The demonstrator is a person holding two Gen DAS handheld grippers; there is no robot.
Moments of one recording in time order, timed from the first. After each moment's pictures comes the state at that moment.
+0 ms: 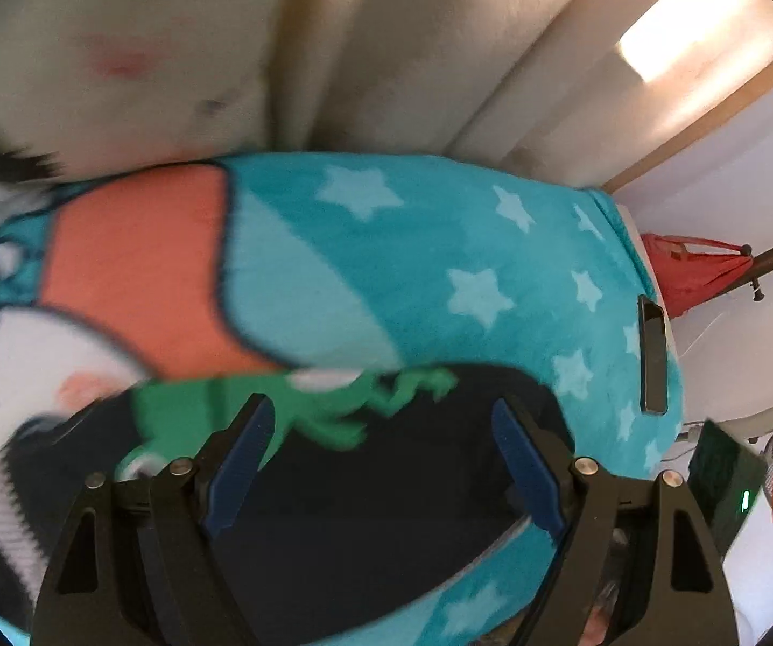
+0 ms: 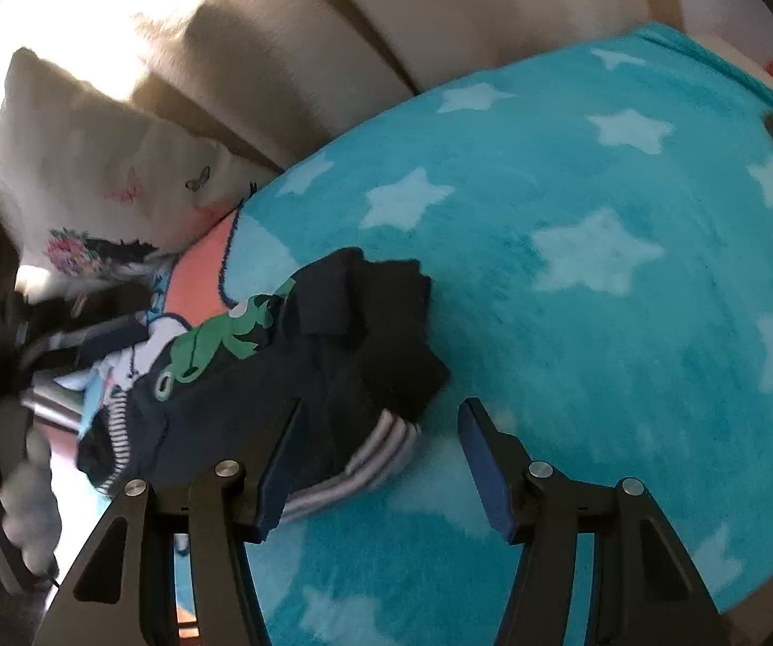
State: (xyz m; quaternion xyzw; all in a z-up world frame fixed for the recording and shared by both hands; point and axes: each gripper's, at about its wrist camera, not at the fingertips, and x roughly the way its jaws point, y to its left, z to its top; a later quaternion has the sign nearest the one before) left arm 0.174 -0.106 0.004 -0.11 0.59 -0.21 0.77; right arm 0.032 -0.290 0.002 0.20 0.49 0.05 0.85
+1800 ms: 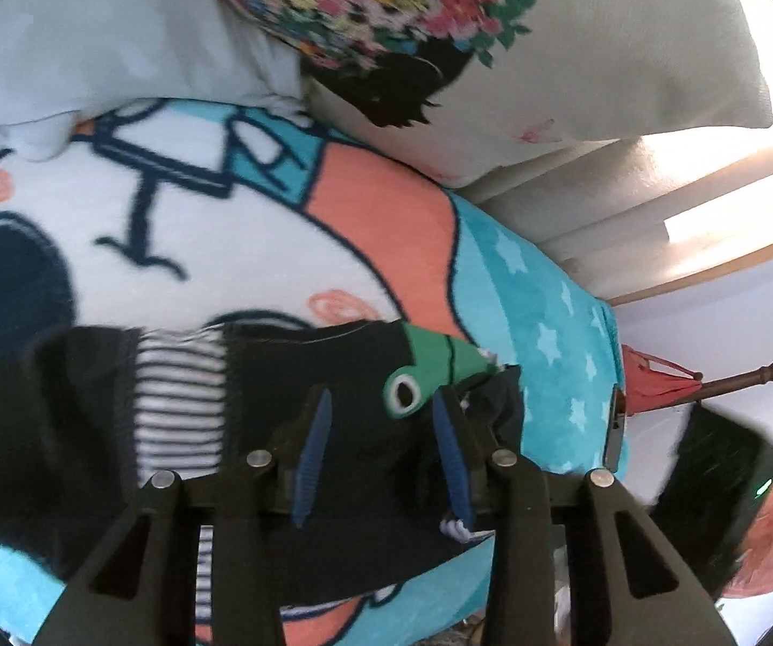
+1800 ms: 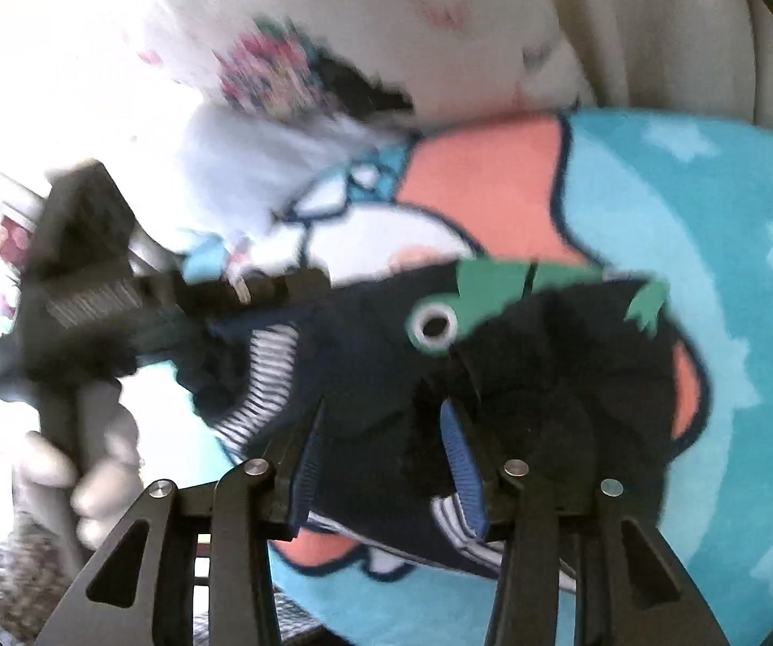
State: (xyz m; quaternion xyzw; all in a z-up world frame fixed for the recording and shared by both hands) left arm 0.111 0.094 -0.011 -0.29 0.54 -0.15 0.77; right arm 0.068 -0.106 0.041 0.11 0.52 0.26 0.80
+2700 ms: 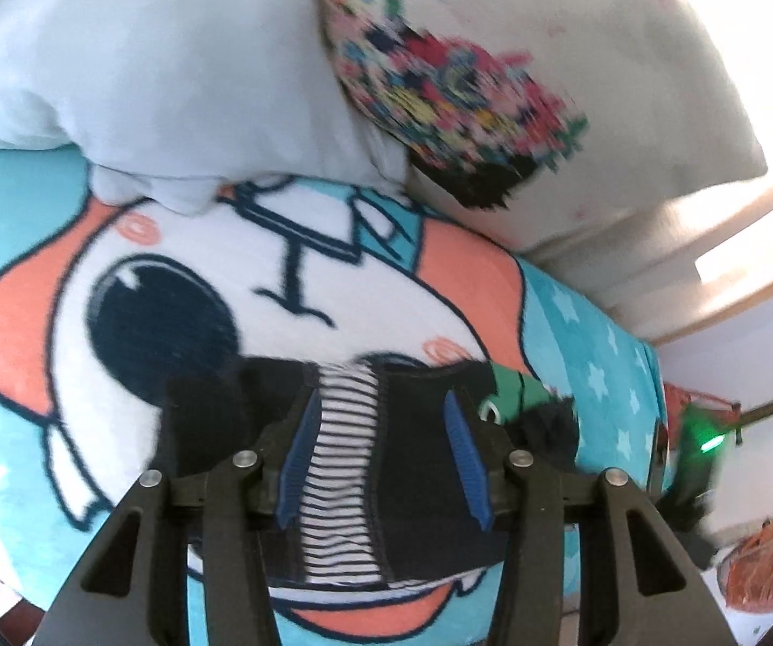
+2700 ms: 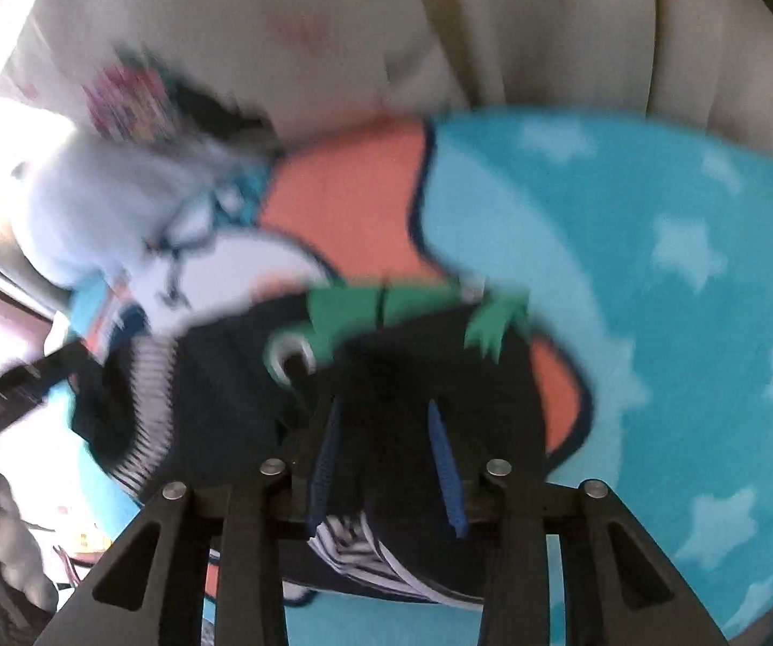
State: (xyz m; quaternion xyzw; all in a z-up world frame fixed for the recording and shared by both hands) left arm 0.076 0.167 0.016 -0.27 0.50 -0.07 0.82; right arm 0.089 -0.114 0.014 0.06 0.58 0.10 0.81
